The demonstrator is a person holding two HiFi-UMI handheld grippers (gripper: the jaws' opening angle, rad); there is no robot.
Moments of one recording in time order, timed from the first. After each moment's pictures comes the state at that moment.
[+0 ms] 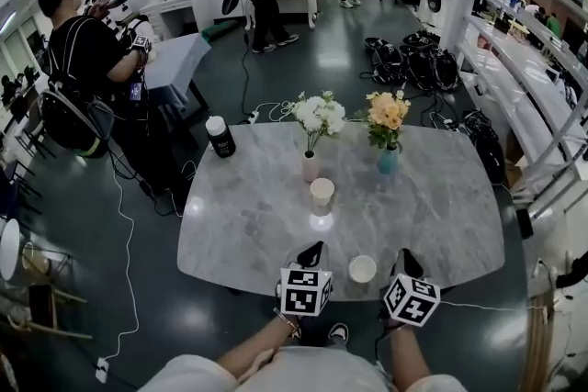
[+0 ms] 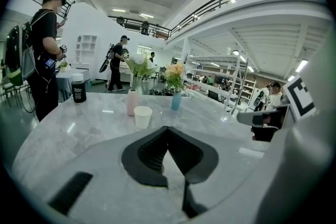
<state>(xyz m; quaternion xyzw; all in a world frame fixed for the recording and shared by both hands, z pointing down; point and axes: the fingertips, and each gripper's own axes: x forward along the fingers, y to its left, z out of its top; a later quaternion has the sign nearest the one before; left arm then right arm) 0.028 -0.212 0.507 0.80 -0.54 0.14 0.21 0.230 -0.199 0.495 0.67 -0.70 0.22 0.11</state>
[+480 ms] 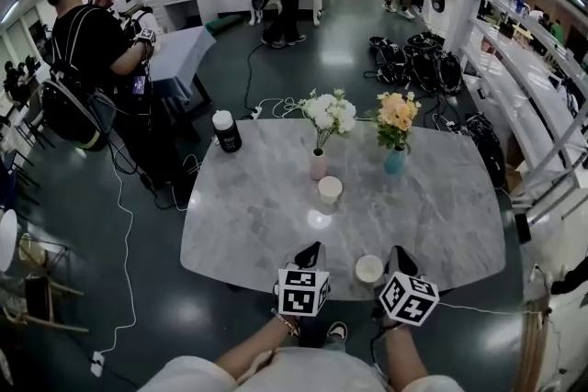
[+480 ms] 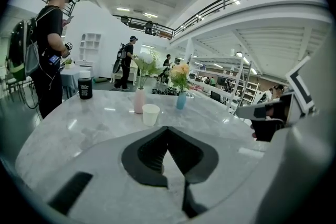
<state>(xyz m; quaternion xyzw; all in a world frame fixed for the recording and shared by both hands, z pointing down) 0.000 -0.208 0.513 0.80 -0.55 0.13 0.23 0.184 -0.204 0.483 0.65 -0.72 0.24 0.09</state>
